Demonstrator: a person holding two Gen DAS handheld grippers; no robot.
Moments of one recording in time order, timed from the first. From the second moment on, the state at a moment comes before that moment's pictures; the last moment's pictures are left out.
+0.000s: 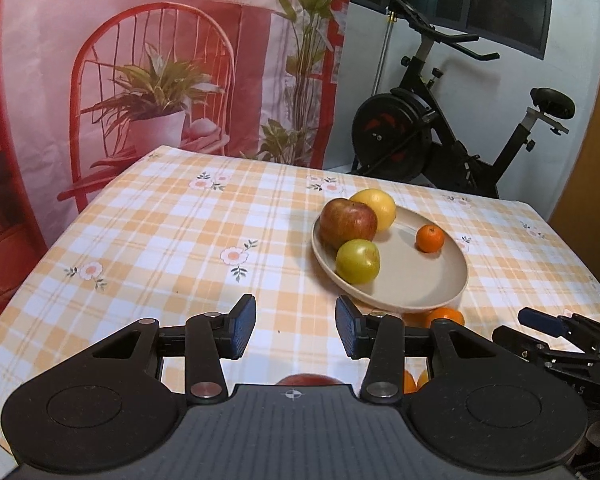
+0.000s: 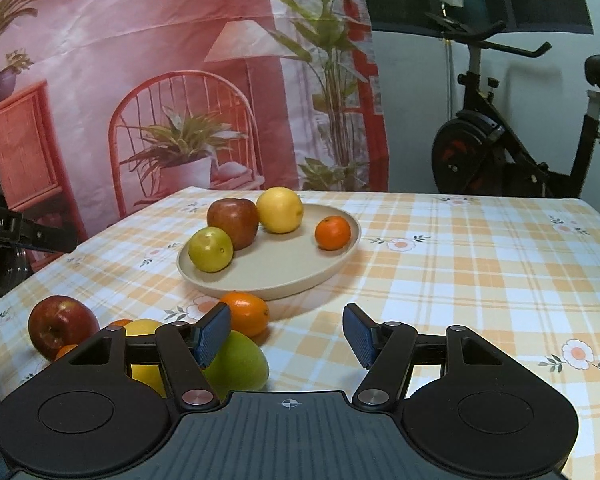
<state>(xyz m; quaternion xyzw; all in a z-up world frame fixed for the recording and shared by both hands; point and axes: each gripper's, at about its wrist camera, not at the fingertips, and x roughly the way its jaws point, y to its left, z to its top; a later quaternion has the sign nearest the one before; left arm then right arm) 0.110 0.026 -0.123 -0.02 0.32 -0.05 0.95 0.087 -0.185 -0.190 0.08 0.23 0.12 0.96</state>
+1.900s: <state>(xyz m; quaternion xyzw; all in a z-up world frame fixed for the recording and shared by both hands) 0.096 0.008 -0.136 0.00 0.34 -0.07 0.94 0.089 -0.187 -0.198 0.11 0.26 0.17 0.94</state>
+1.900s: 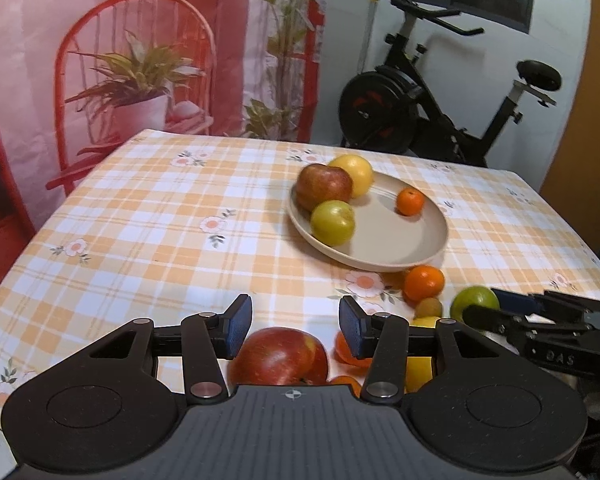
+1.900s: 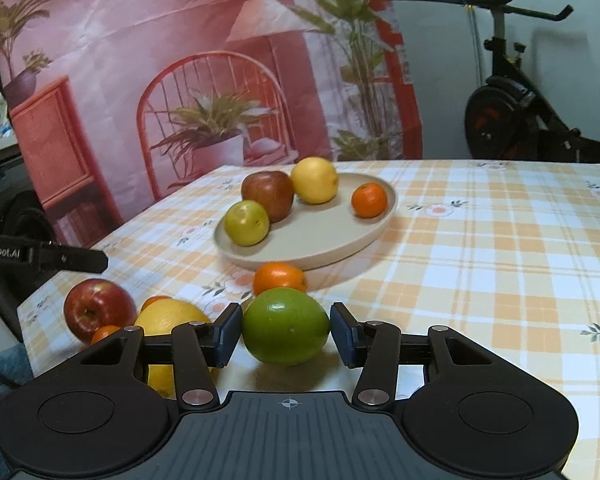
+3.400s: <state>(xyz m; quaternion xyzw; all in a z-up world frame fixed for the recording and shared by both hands) 0.142 -0.049 -0.158 0.09 0.39 -0.14 0.90 0.090 -0.213 -0.200 0.17 0.24 0.15 0.94</state>
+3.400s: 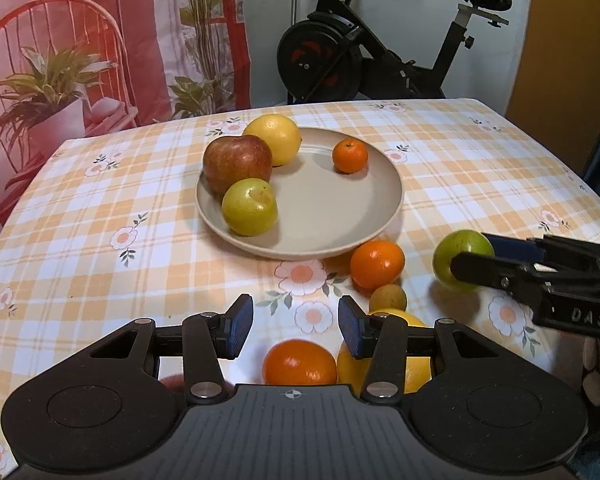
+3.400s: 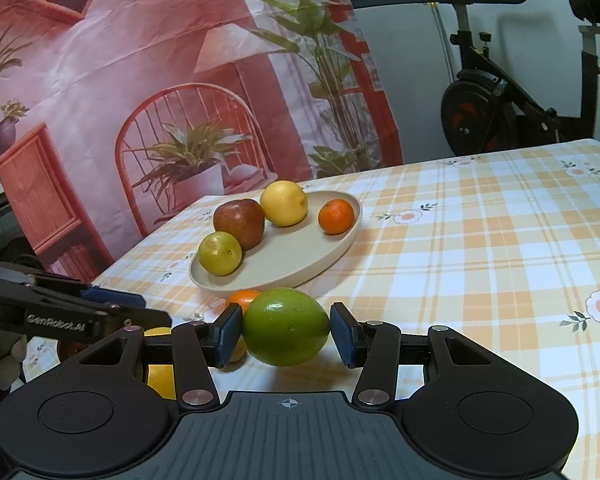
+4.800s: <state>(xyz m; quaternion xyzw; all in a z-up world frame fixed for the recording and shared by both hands) 0.139 -0.047 -0.163 0.14 0.46 -0.20 0.86 0.091 -0.214 -0.201 0.17 0.25 0.15 0.94</state>
